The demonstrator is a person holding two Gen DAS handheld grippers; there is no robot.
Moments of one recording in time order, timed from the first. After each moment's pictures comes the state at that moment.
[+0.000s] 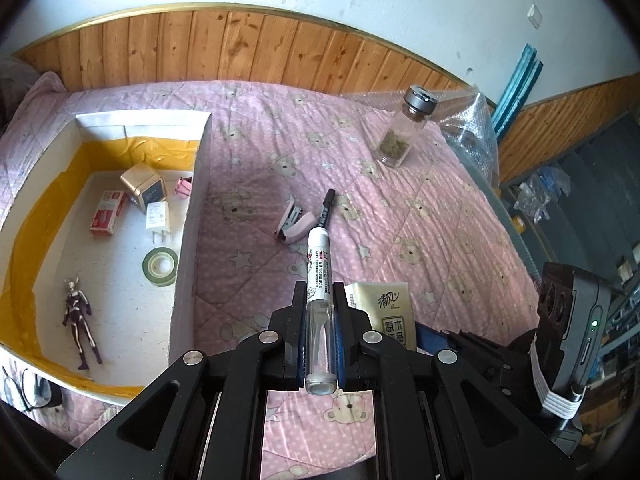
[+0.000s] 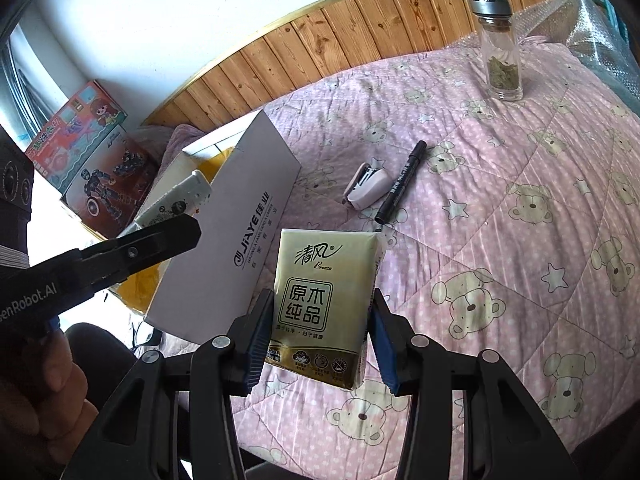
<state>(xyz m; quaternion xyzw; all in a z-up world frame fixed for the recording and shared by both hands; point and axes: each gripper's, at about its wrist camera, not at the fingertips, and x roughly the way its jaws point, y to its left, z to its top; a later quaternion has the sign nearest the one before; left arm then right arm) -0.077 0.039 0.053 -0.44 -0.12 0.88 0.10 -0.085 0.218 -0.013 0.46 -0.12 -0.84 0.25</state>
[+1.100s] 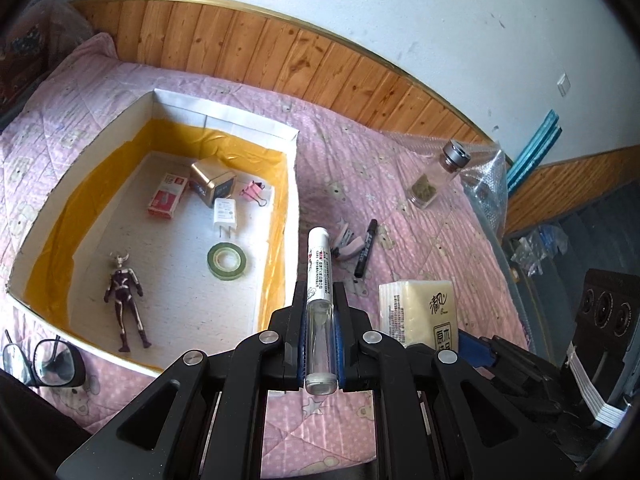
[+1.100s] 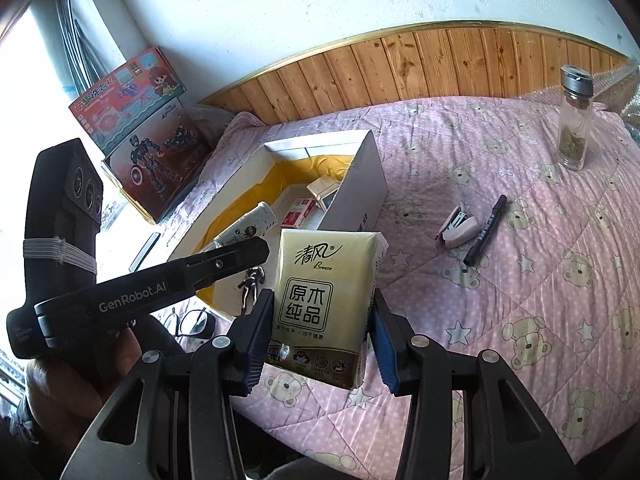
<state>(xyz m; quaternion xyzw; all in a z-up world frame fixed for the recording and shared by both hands) -0.051 -0.059 0.052 -0.41 -0.21 0.88 0.06 -0.055 0.140 0.049 0.42 -0.05 -0.85 0.32</state>
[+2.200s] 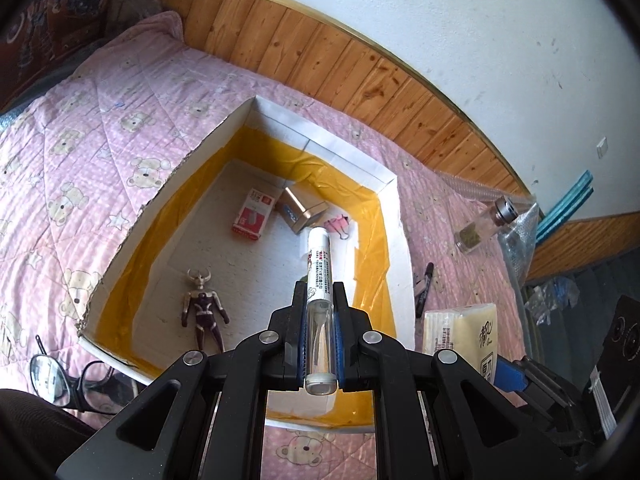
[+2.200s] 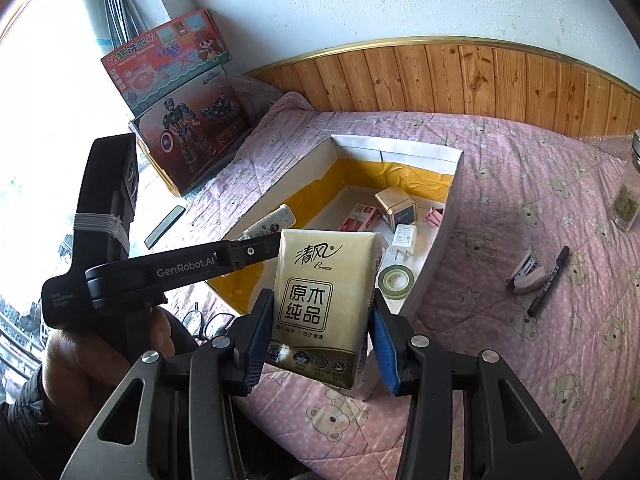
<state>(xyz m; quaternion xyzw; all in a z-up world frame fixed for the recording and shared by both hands) -0.059 -0.163 0.035 -0.40 -0.27 0.87 0.00 -0.059 0.044 0.064 0.41 0.01 -0.83 0.38</state>
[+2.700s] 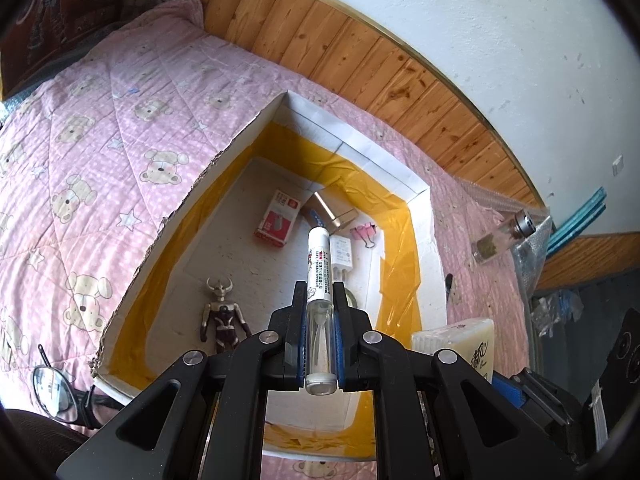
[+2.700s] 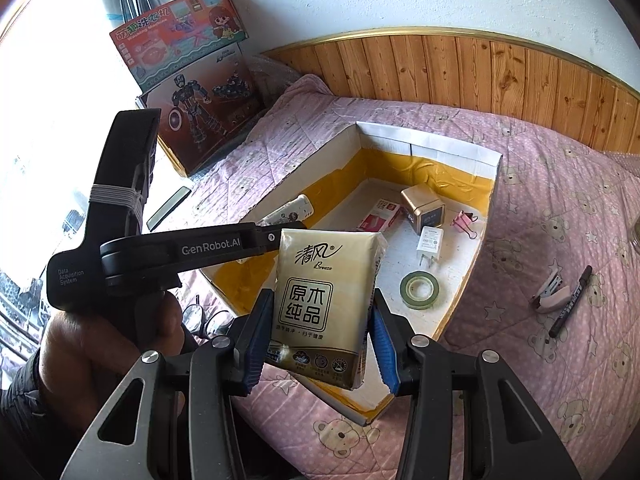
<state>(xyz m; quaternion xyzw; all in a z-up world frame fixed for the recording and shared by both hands) -0.080 -0.188 0.018 -0.42 -0.29 0.86 -0.02 -0.071 0.005 0.050 0.43 0.05 -0.81 0.40</state>
